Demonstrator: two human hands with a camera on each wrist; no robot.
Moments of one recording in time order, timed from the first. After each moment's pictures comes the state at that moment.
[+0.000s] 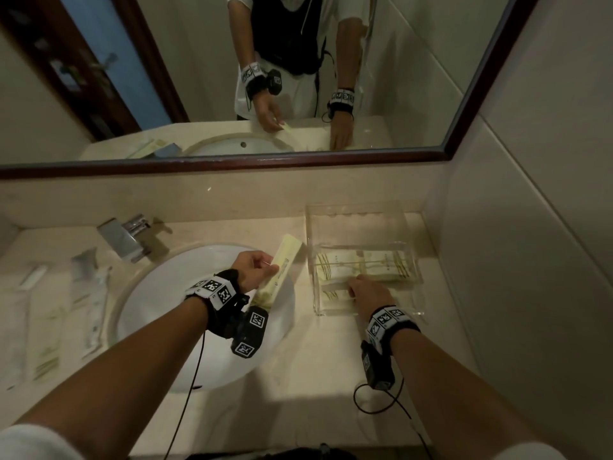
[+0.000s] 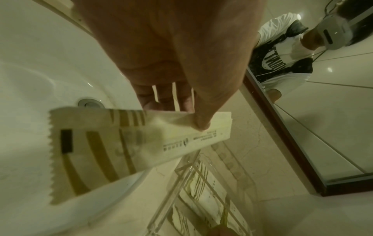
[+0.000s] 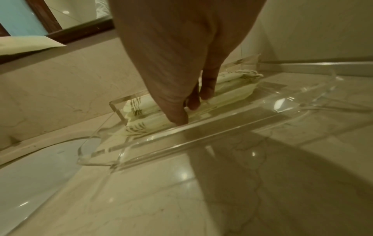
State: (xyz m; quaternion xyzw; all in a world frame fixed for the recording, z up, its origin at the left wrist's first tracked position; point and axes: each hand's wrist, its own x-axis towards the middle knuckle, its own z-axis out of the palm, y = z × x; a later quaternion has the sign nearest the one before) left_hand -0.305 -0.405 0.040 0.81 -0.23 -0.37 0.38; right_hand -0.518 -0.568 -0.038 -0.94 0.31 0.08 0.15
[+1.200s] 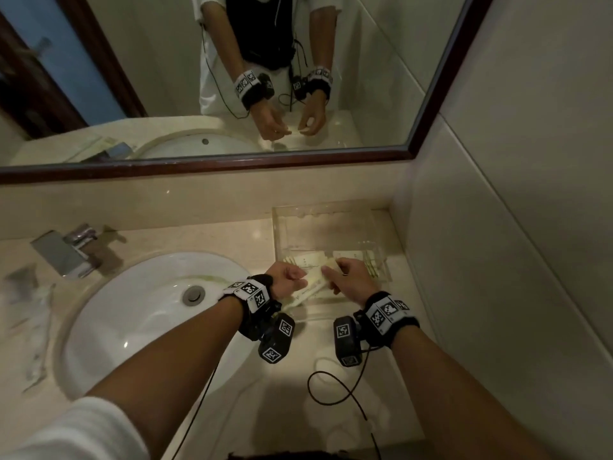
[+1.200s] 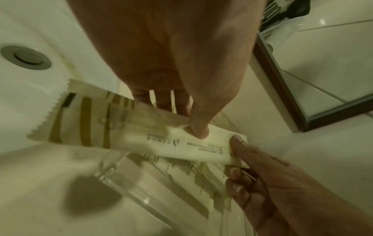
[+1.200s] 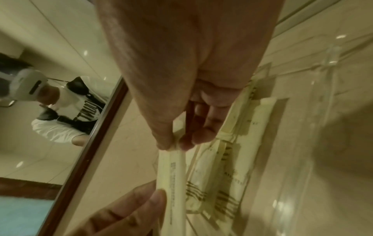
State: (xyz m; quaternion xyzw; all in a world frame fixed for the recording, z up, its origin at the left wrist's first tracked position) left_hand -0.369 -0.493 0.003 0.78 -0.33 -0.43 0.32; right_hand -0.517 -0.601 -0.013 -0.69 0.40 -0.13 0.59
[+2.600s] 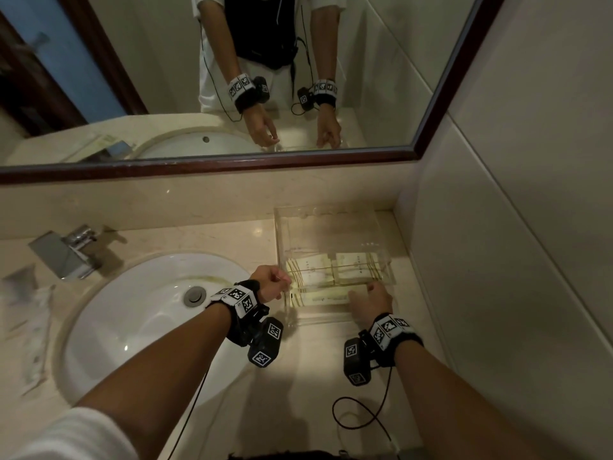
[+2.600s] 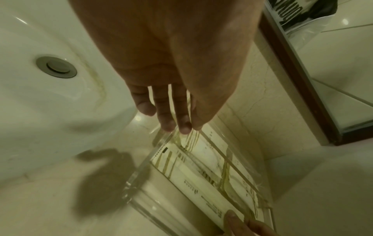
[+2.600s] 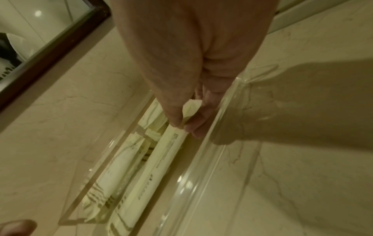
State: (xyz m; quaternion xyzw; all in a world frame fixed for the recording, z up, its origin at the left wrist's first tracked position) left_hand -0.350 -0.476 0.009 0.79 -0.27 -0.44 0.32; right_hand -0.552 -0.606 -0.081 -0.60 0.62 -0.10 0.49
